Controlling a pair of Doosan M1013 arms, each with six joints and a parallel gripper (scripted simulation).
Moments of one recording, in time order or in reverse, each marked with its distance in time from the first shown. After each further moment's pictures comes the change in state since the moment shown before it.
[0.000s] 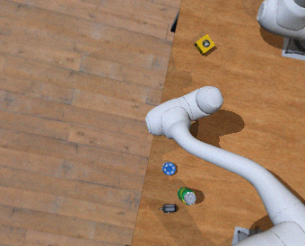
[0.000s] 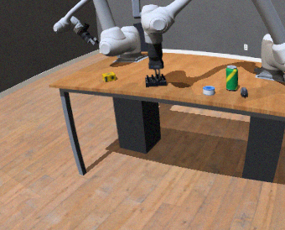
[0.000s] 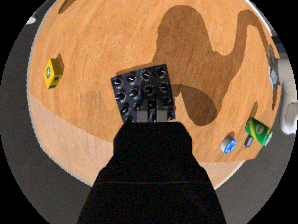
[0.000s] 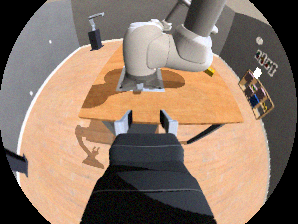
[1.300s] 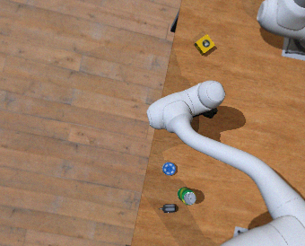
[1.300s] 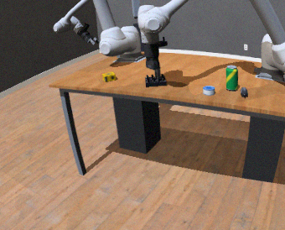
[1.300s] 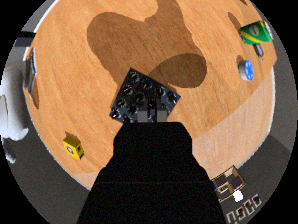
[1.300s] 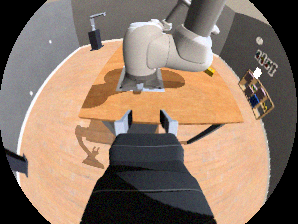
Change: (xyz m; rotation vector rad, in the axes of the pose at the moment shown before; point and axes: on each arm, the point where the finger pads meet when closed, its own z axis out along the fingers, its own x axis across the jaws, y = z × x) left arm 0.000 0.000 0.000 -0.002 0.002 0.846; right arm 0.000 0.000 0.000 0.000 0.000 0.000
